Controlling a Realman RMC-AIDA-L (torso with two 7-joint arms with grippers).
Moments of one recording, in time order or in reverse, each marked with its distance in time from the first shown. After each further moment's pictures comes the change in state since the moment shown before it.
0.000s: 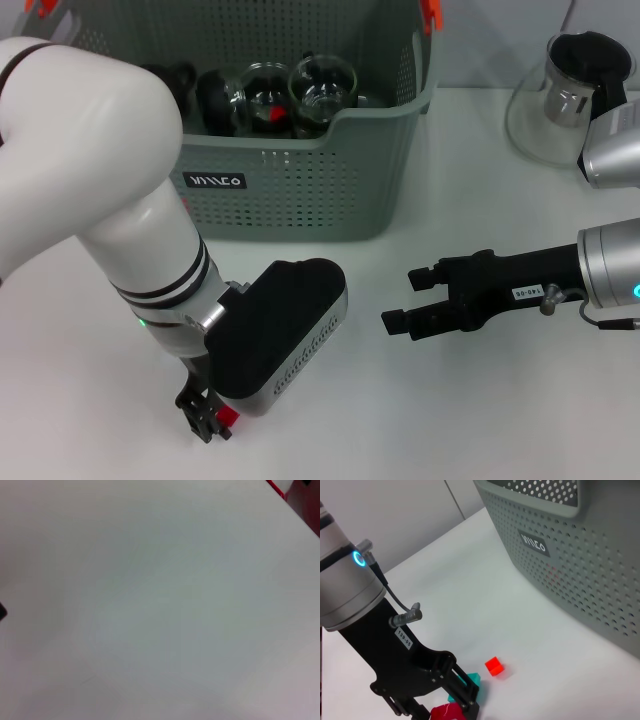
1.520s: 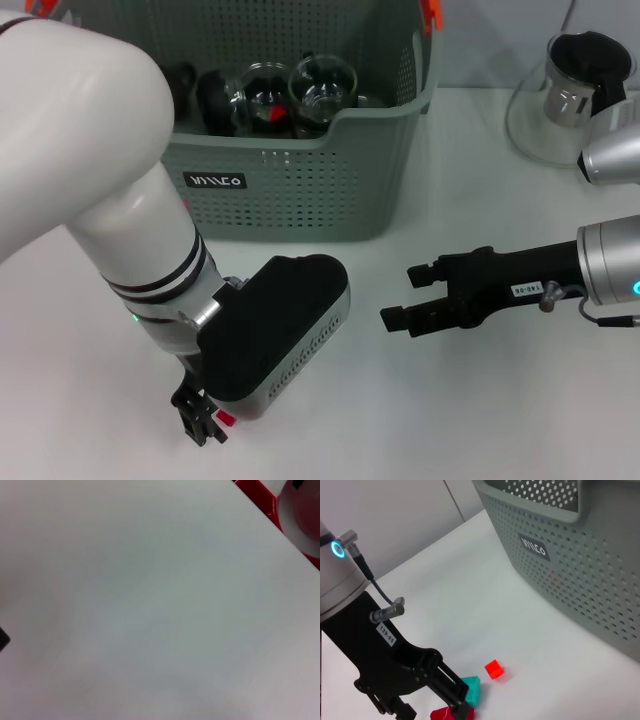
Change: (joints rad) left arm 0.013 0.000 -0.005 0.097 -0.002 0.082 0.003; right arm -0.001 0.002 -0.003 -0.013 0.001 0.000 0.009
